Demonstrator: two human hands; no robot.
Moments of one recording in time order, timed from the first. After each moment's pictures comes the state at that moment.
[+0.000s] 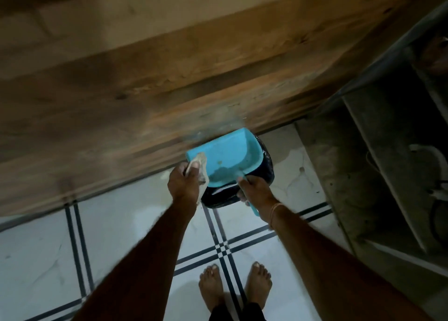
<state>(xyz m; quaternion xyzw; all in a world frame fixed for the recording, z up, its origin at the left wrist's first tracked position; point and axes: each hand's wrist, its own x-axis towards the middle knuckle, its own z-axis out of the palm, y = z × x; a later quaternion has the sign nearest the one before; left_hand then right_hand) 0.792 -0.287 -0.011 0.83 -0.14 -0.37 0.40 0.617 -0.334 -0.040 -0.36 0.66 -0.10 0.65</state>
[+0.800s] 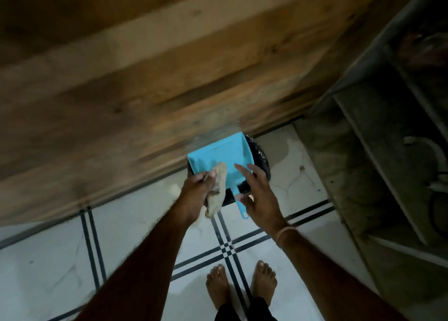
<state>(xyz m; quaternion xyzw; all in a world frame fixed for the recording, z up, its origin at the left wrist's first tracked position) 0.770 -0.276 0.015 0.68 -0.13 -0.61 0.38 0.571 -0.302 -0.012 -0.71 0.50 -0.18 0.45</state>
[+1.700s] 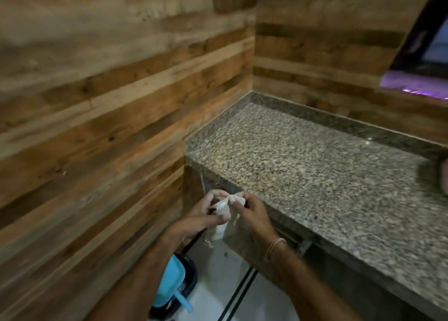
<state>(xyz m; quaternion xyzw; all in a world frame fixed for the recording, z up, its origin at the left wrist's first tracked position) 0.501 -0.279 0.533 0.38 -0.59 -0.68 0.24 0.321 -0.238 0.503 -0.42 0.54 -0.55 0.48</state>
